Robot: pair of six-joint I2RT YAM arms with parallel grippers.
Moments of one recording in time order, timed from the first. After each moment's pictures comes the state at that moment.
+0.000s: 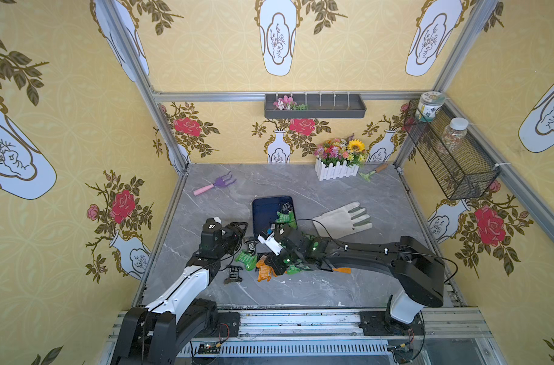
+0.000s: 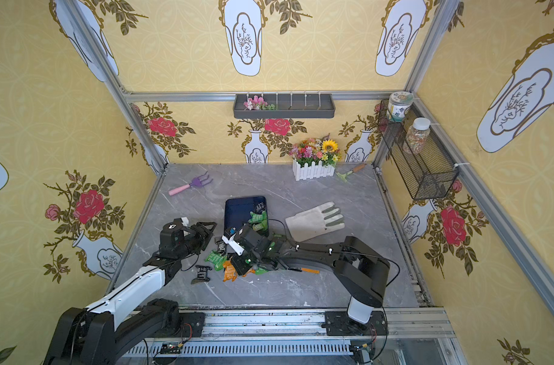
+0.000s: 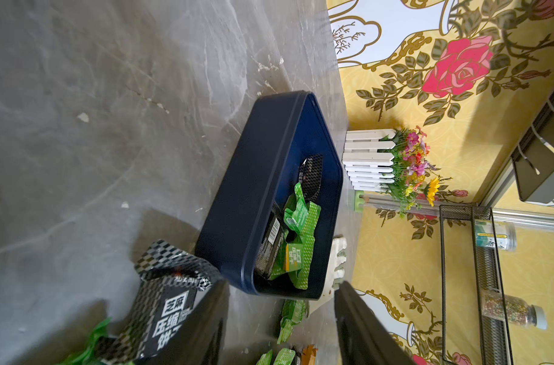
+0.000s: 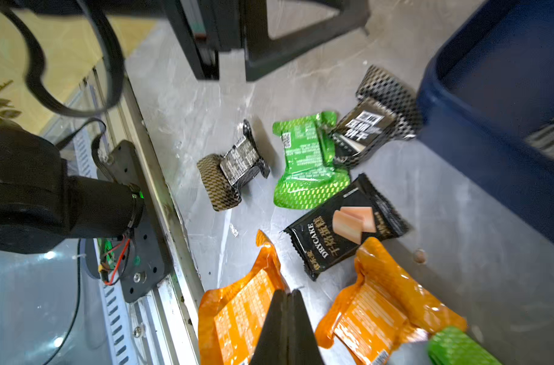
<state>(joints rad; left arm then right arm) -0.17 1.02 0.33 0.16 0.29 -1.20 1.09 1.74 1.06 -0.15 -0.23 0.30</state>
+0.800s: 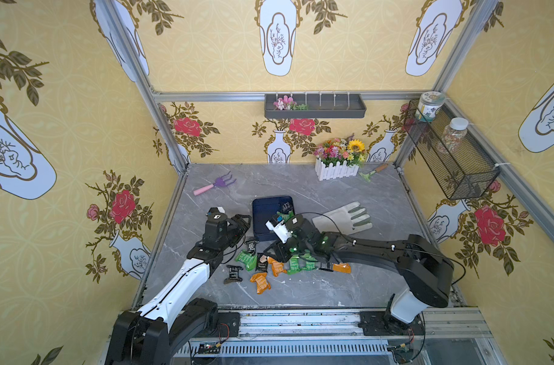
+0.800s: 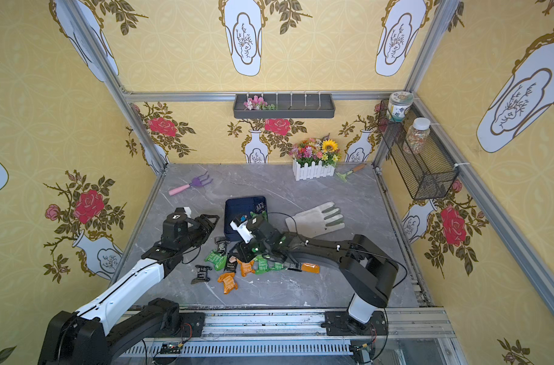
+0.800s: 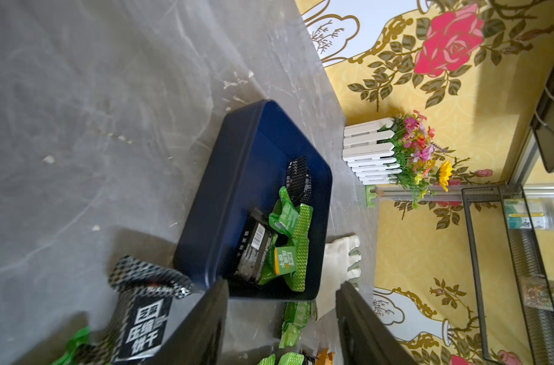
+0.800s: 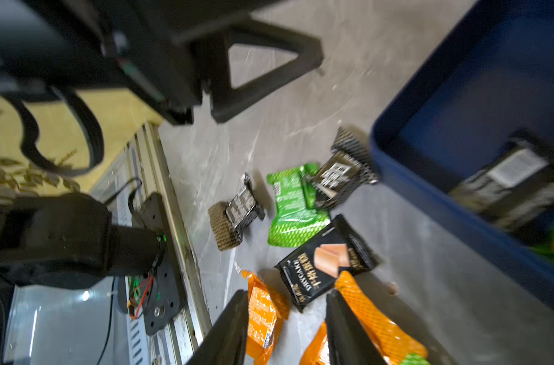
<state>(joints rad) -0.29 1.05 0.54 -0.04 0.16 -1.05 0.92 1.62 0.99 0.01 -0.31 0.39</state>
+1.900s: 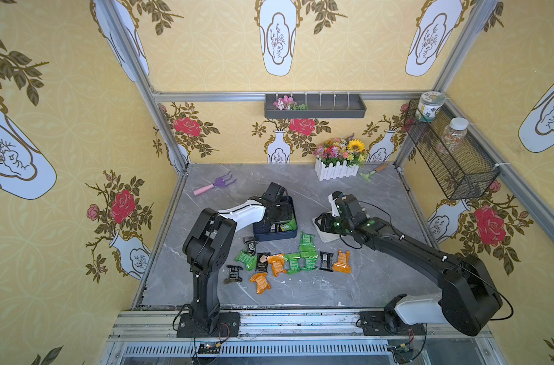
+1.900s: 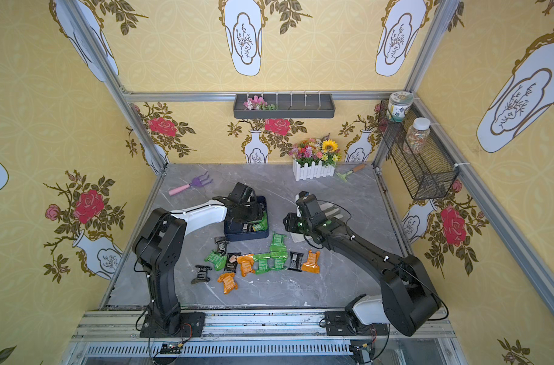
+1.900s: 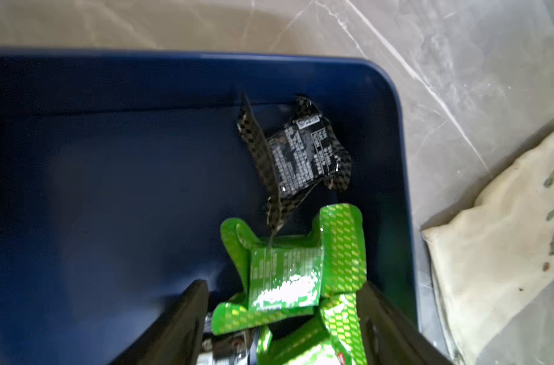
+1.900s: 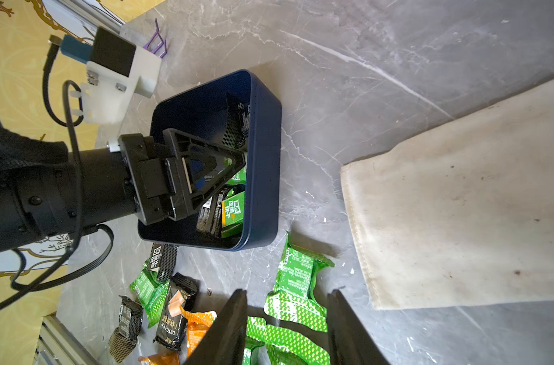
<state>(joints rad) -0.54 1.97 1.31 -0.39 0.06 -0.56 0.53 1.36 0.87 -0.28 -0.13 0.59</state>
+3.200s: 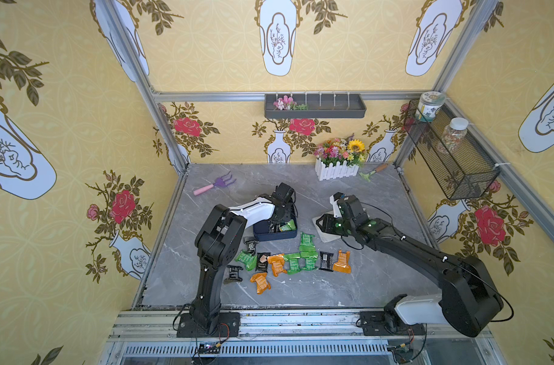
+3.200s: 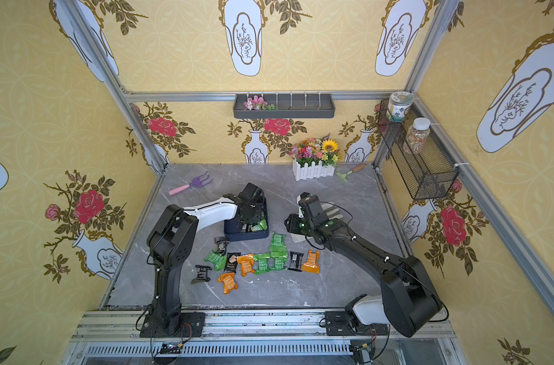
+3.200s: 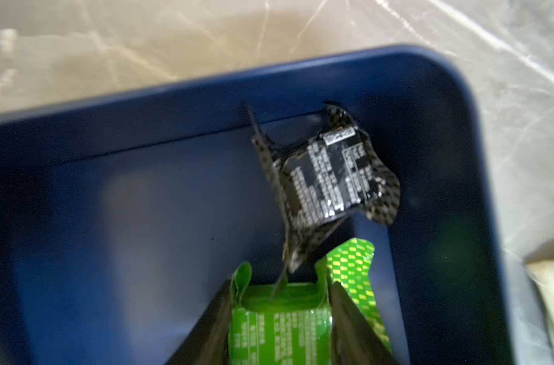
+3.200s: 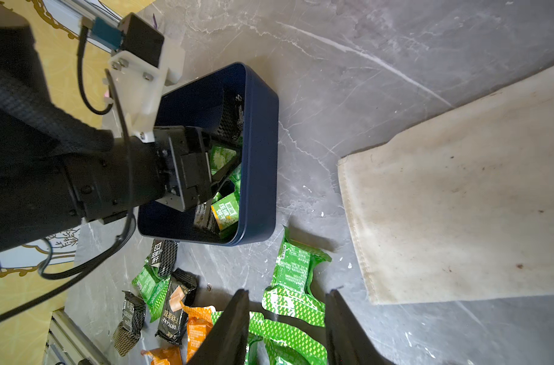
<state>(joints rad) -0.59 2.05 1.43 -0.51 -0.14 -0.48 0.51 1.35 0.85 -0.27 -0.16 0.60</state>
